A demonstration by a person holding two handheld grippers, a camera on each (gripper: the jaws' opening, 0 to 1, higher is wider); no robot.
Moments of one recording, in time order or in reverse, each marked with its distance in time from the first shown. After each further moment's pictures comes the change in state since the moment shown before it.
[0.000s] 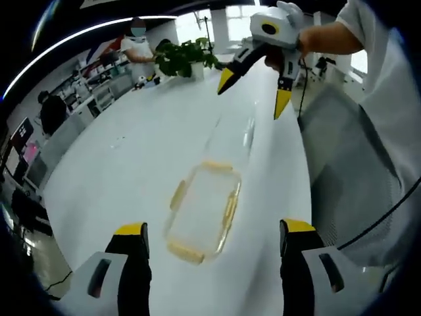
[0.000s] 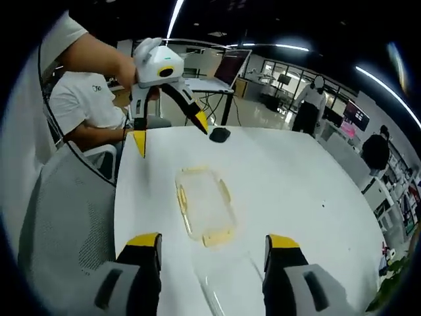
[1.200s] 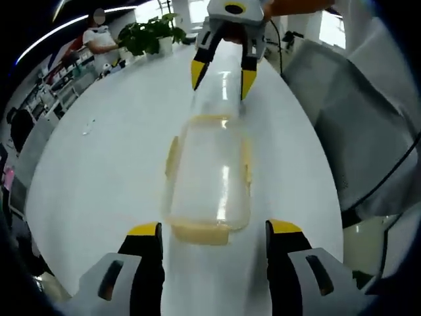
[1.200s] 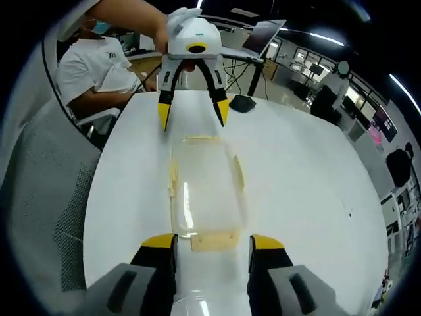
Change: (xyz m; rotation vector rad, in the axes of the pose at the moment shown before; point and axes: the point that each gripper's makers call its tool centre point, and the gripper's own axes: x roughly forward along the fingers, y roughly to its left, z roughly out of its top) left arm 0.048 0.030 -0.066 0.154 0.127 -0.178; right arm 0.083 -0.014 -0.030 -0.132 0.159 0.126
